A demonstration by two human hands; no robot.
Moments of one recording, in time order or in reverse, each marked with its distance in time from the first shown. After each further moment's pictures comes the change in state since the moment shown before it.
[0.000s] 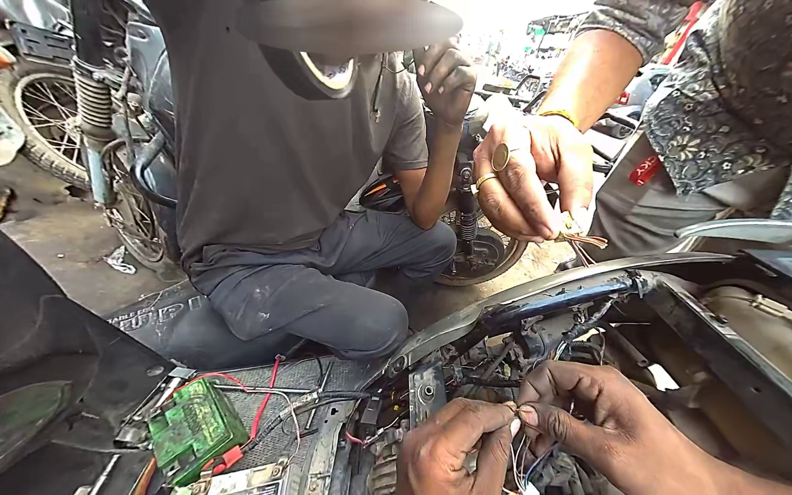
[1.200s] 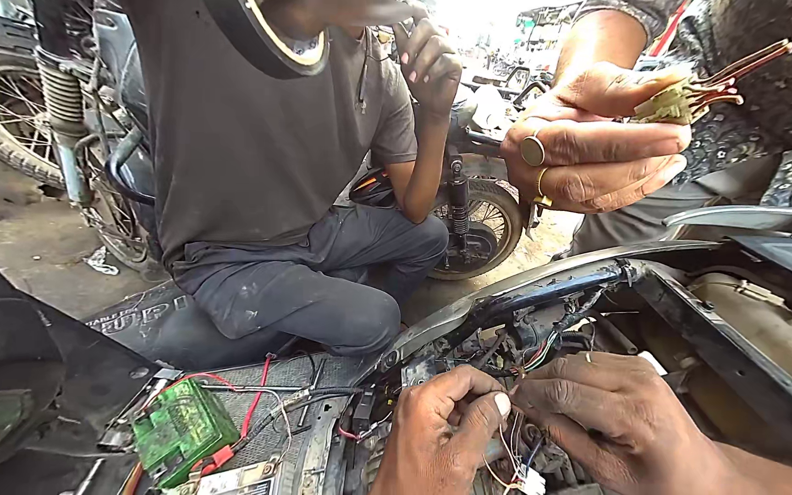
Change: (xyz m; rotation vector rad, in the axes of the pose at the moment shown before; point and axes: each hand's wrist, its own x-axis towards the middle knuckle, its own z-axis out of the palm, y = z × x) left_hand 0.032 0.003 -0.019 -0.179 -0.275 -0.155; right_hand -0.005 -0.007 -0.012 -0.822 0.111 -0.565
